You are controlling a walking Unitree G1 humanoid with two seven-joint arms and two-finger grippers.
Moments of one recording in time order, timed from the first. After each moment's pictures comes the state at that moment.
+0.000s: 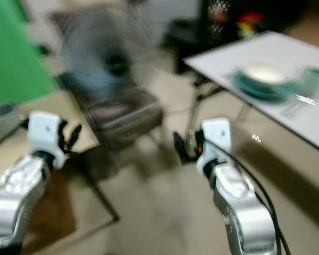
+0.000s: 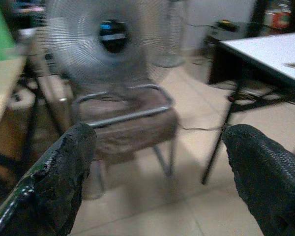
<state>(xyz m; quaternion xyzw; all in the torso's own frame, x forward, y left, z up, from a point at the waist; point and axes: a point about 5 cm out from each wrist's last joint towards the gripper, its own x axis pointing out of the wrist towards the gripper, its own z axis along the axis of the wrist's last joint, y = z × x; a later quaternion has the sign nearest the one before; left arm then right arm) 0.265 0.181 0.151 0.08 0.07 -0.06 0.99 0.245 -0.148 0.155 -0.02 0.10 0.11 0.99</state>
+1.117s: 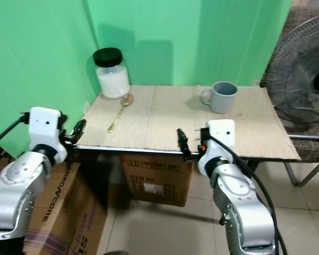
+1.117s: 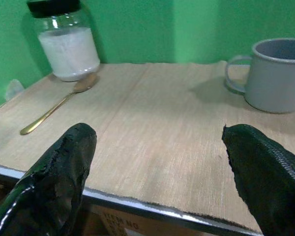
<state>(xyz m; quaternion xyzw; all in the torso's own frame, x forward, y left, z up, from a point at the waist) 0.271 0.185 0.156 0.07 0.07 -0.05 0.99 0.249 -0.150 0.151 0.02 0.10 0.09 0.99</state>
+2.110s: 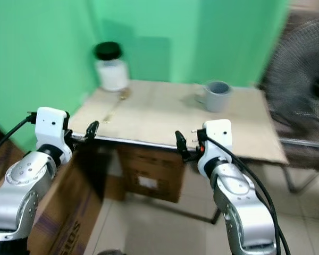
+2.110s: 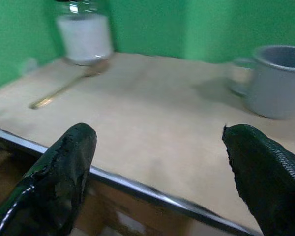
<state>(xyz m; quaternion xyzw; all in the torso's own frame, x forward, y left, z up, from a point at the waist) 0.270 0.173 0.156 0.07 0.07 -0.08 0.99 0.250 -0.146 0.151 0.00 0.11 0.11 0.99</state>
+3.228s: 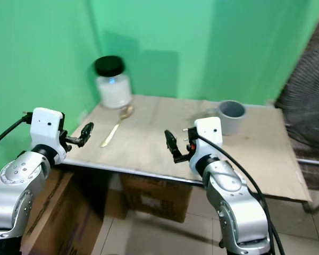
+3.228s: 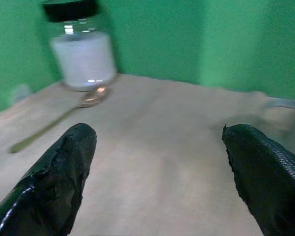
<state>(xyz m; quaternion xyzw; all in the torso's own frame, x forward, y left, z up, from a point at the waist) 0.272 0.182 0.153 0.08 0.07 -0.08 0.99 0.253 -0.136 0.152 0.00 0.11 0.14 0.98</state>
